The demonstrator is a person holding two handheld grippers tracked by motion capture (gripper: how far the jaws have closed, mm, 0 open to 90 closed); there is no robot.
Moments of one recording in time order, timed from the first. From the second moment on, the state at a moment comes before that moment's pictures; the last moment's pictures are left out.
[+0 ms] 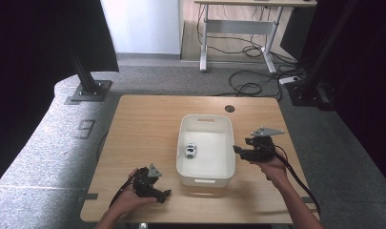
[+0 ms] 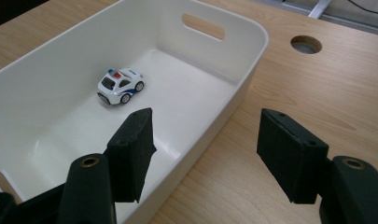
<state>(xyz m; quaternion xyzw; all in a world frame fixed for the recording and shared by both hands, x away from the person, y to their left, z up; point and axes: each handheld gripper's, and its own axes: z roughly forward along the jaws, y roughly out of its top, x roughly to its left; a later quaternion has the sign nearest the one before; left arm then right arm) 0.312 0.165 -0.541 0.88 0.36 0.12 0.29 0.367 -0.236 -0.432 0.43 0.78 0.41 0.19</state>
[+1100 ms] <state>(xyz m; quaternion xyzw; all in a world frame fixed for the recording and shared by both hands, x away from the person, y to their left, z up) 0.313 0.164 -0.542 0.88 0.36 0.12 0.29 0.337 -0.319 -0.500 0.49 0.75 0.39 0.20</state>
